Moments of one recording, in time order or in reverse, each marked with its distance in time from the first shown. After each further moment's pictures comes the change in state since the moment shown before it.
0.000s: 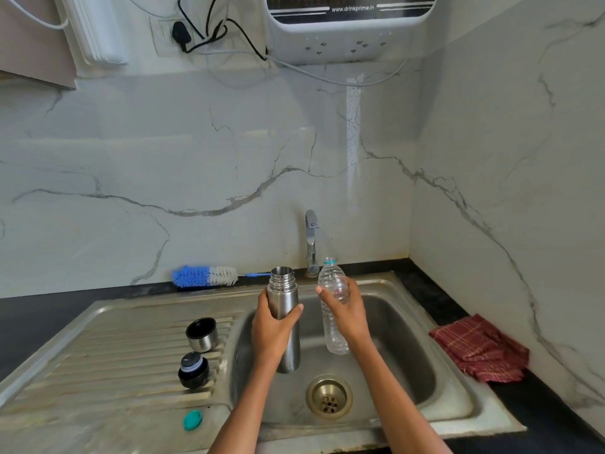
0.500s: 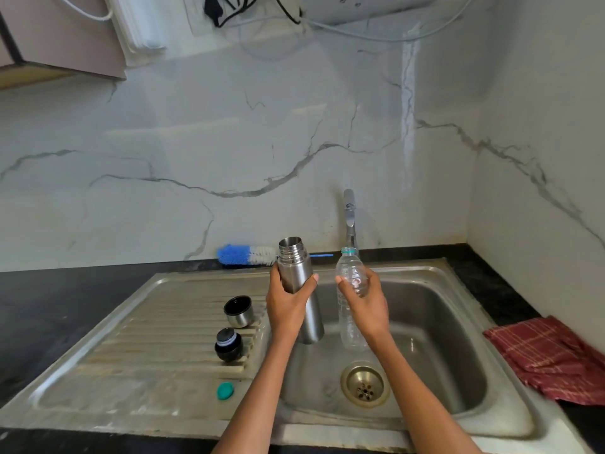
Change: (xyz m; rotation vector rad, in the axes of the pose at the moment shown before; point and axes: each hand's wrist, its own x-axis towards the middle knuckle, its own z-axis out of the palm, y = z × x) left_hand 0.009 0.018 -0.020 -0.085 0.159 0.034; right_hand 0.001 0.017 0.022 -0.007 -0.071 0.035
